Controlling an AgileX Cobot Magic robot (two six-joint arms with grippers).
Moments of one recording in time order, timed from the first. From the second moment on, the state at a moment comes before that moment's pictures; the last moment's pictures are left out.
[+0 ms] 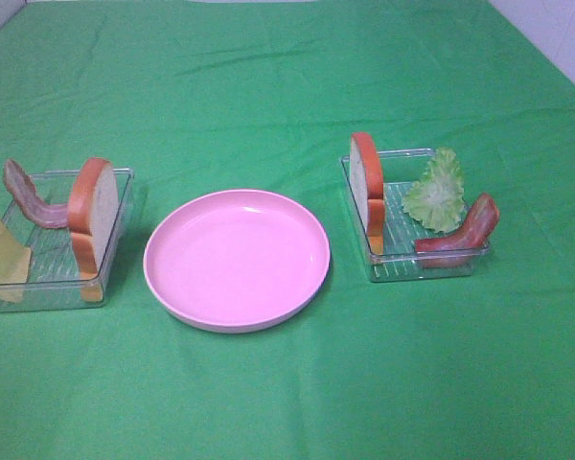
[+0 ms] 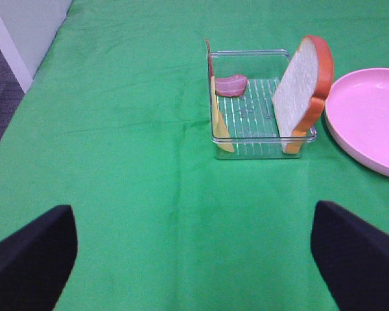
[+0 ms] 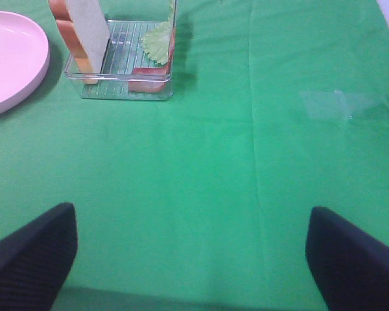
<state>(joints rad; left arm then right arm) 0.08 -0.01 -0.52 -0.02 1.08 0.00 0.06 0.00 -0.46 -0.03 1.11 -0.02</state>
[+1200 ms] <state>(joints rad) 0.08 -0.01 -0.52 -0.02 1.08 0.00 0.06 1.15 -1.00 0.07 0.75 -0.03</state>
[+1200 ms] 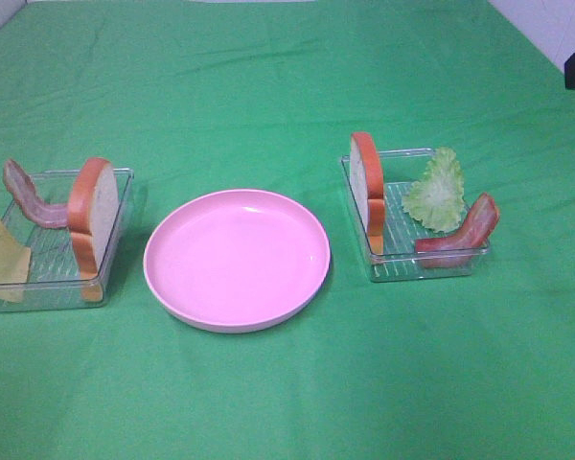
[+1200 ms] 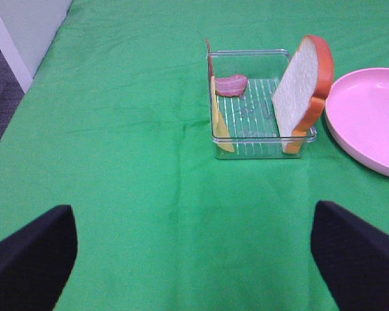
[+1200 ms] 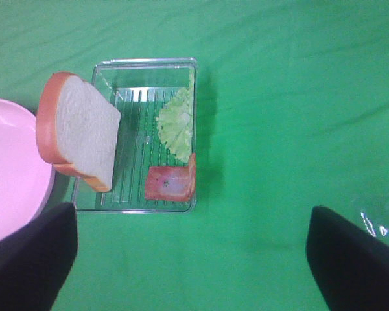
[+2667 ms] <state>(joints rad) 0.08 -0.01 -0.52 -0.02 1.08 0.00 0.51 2.08 -1.85 -0.16 1.21 0.26</state>
